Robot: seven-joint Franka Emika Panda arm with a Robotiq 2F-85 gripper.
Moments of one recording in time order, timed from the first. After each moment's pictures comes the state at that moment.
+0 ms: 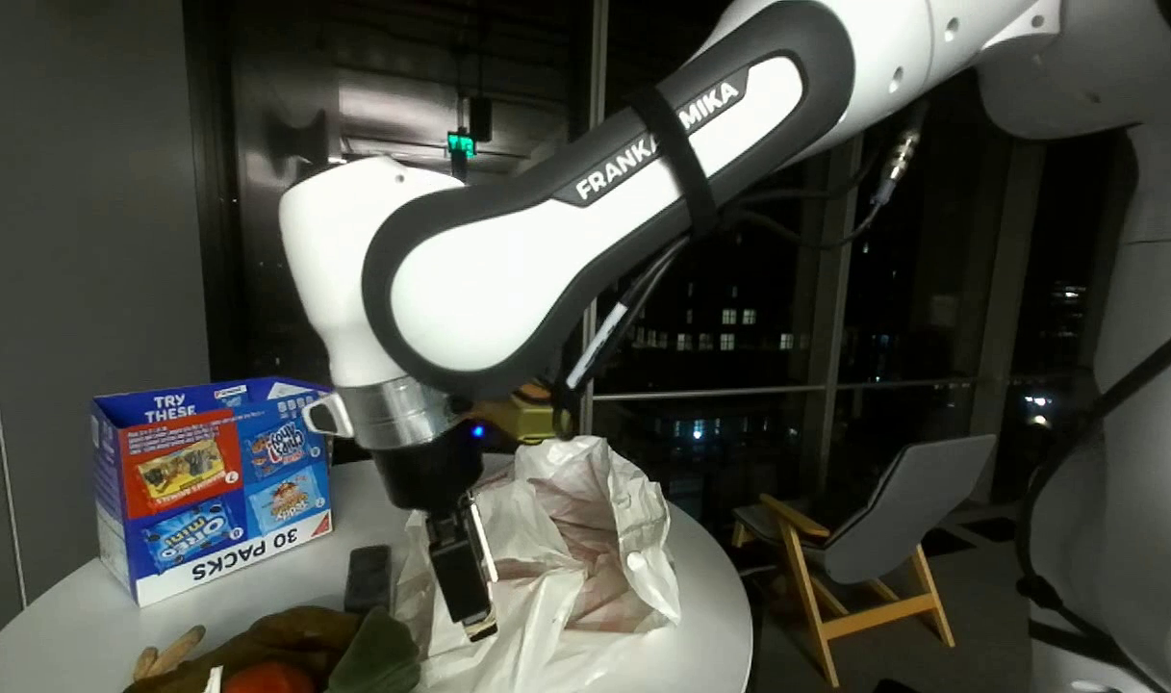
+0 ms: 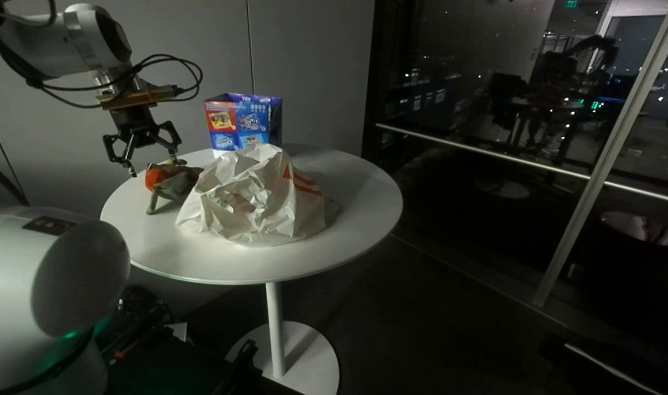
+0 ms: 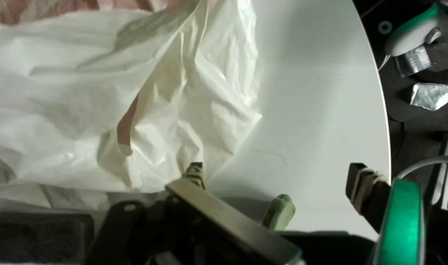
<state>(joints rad) 0.36 -0.02 0.37 -2.18 -0.25 1.95 -0.33</state>
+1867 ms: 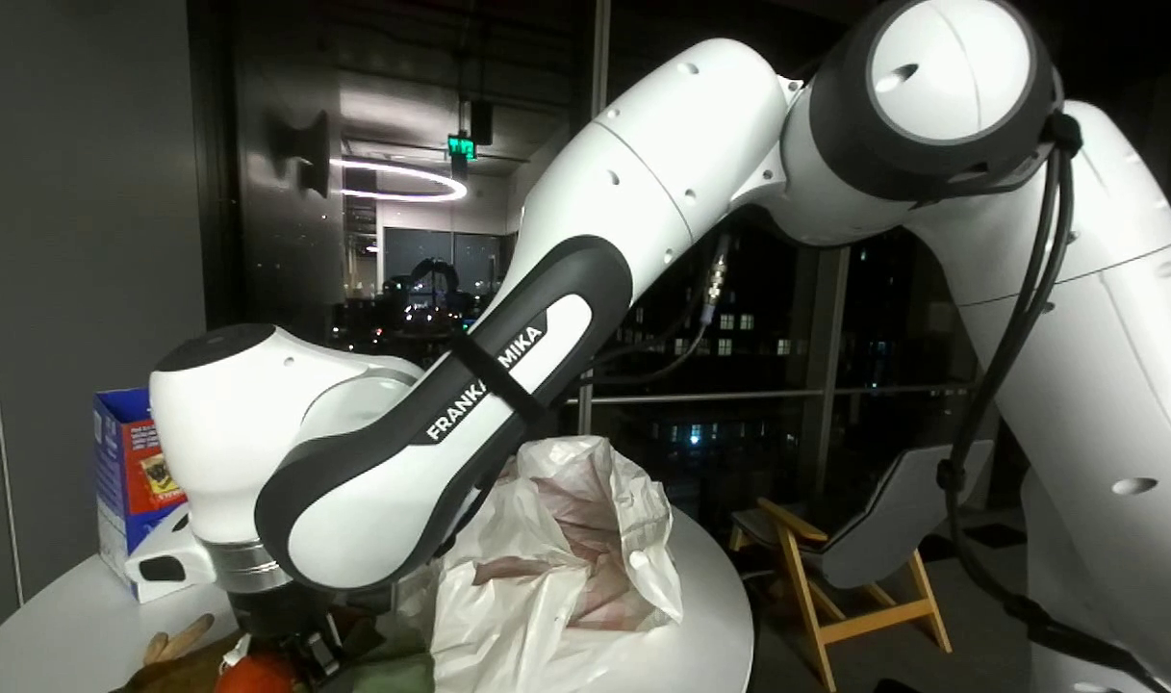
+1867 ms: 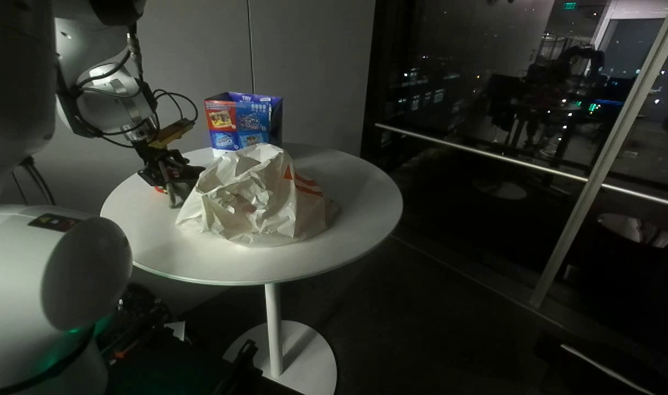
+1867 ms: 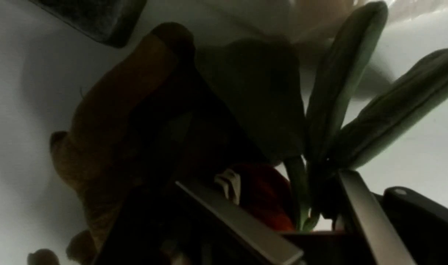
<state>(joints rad) 0.41 0.43 0.34 -1.92 -0.57 2.29 -0.62</state>
